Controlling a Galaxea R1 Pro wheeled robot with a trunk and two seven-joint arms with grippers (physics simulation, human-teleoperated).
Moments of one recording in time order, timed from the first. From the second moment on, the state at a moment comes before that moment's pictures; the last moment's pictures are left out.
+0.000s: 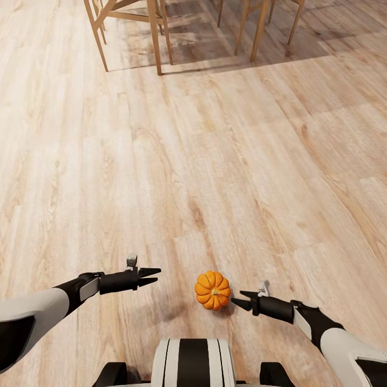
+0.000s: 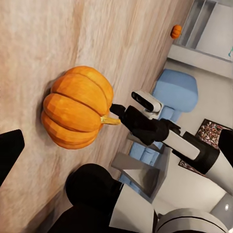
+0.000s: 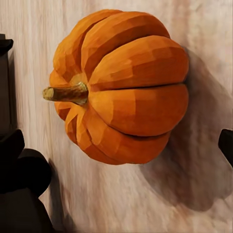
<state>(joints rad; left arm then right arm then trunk) -1.03 0.26 -1.80 -0.18 2.01 0.46 -1.27 -0.76 -0.18 -0.10 -0.19 -0.04 -0.03 1.17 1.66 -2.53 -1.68</state>
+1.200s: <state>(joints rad) -0.97 0.26 -1.80 -0.17 2.01 0.43 -1.27 -0.78 -0.15 -0.09 -0.23 -0.04 -0.02 1.16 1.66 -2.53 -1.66</state>
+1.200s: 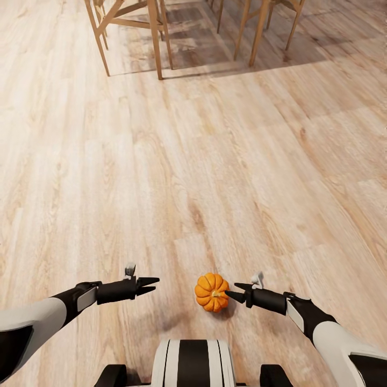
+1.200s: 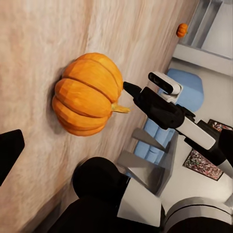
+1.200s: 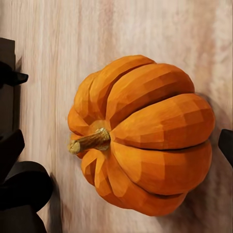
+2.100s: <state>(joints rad) -0.97 0.26 -1.80 -0.17 2.01 0.42 -1.27 -0.78 -0.15 -0.09 -0.23 -0.04 -0.03 1.16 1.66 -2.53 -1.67</state>
